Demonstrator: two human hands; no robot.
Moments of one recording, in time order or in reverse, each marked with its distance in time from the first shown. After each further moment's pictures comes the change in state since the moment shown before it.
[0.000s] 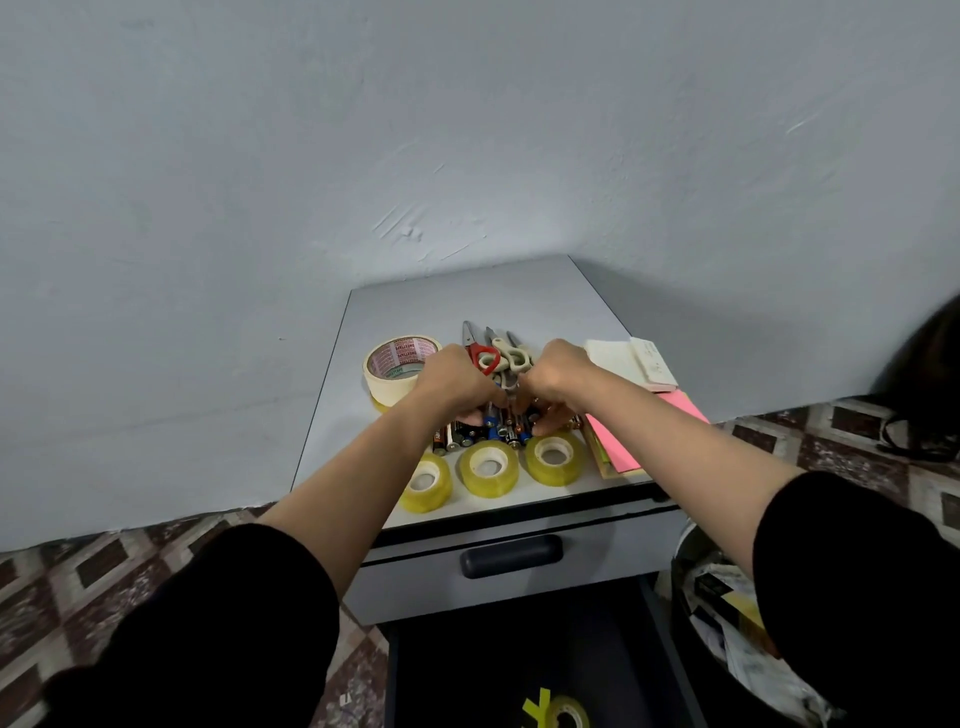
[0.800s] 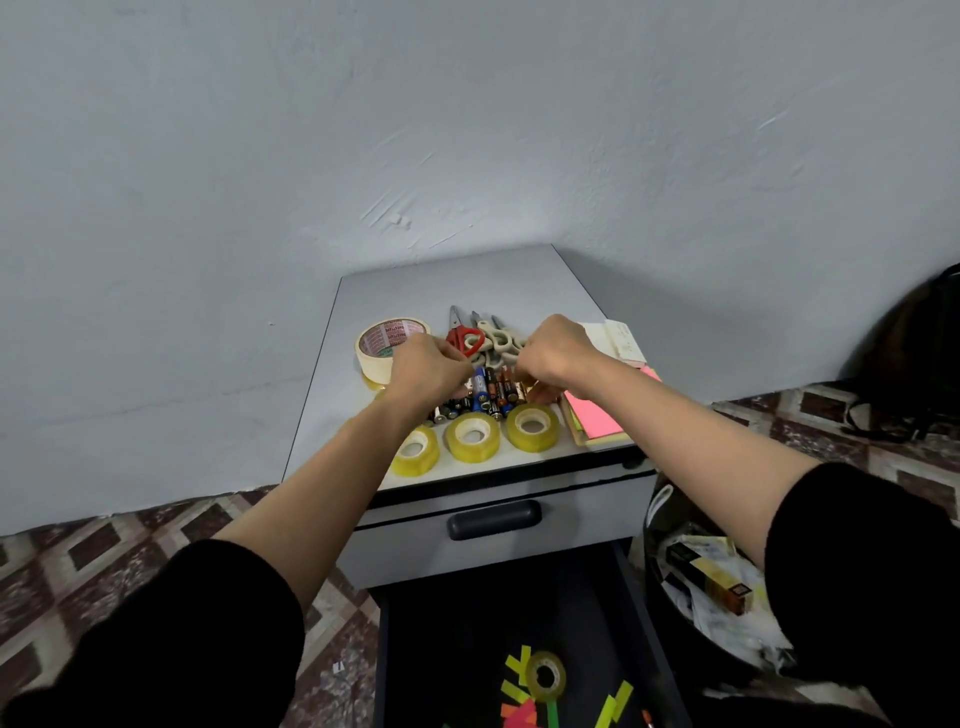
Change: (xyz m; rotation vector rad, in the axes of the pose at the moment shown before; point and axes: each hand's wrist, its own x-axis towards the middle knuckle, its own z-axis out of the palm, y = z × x) left_hand -0.033 -0.015 -0.001 -0.176 0.170 0.131; right_hand -0.029 0.009 -0.008 0.023 0.127 -0.104
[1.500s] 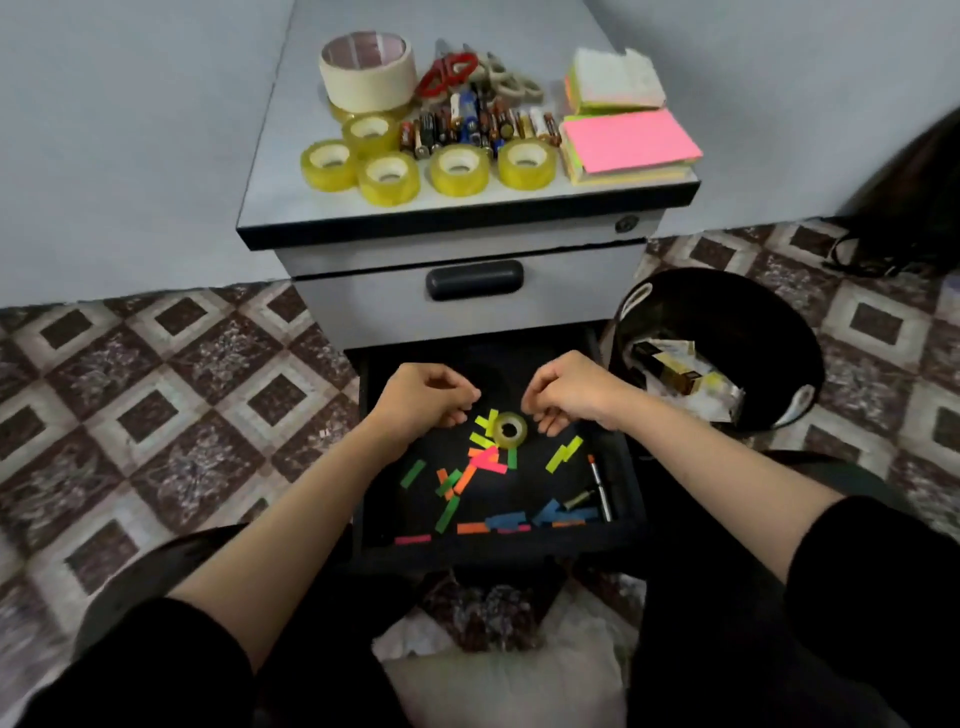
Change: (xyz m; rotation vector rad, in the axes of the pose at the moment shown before) left_hand -0.182 -0.152 0.067 -0.266 -0.368 -0.262; right_hand -0.139 0.182 0.092 0.074 -0.500 0.165
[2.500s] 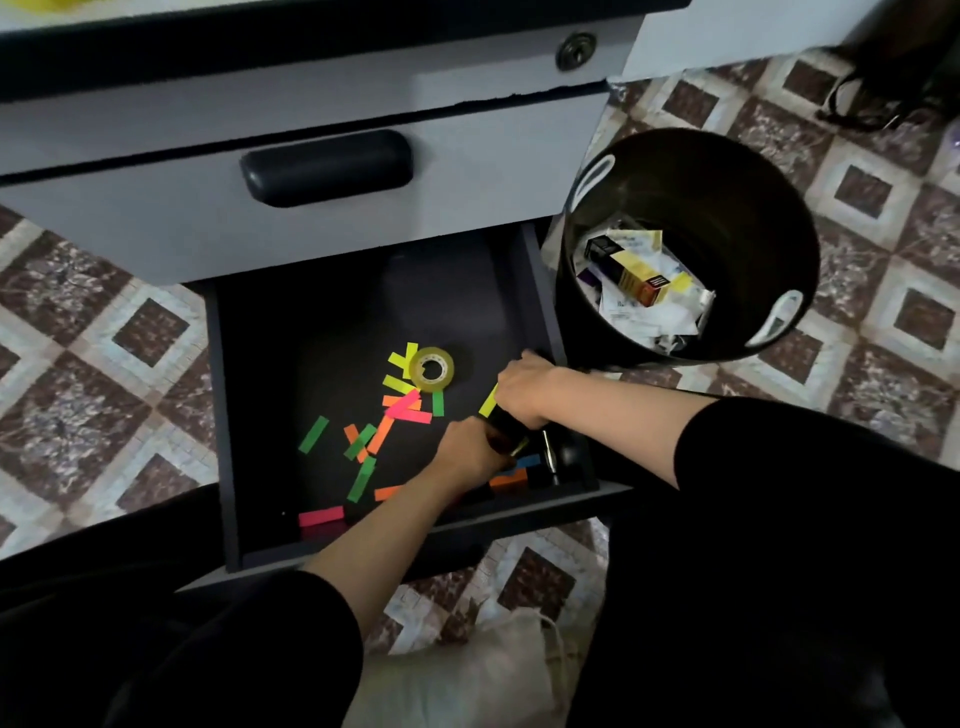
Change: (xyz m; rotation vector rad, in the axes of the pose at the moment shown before) left_hand 0.064 -0.116 0.172 0.579 -0.370 -0.176; right_hand 0.089 0.115 0.016 -1.549 -0.509 -0.120
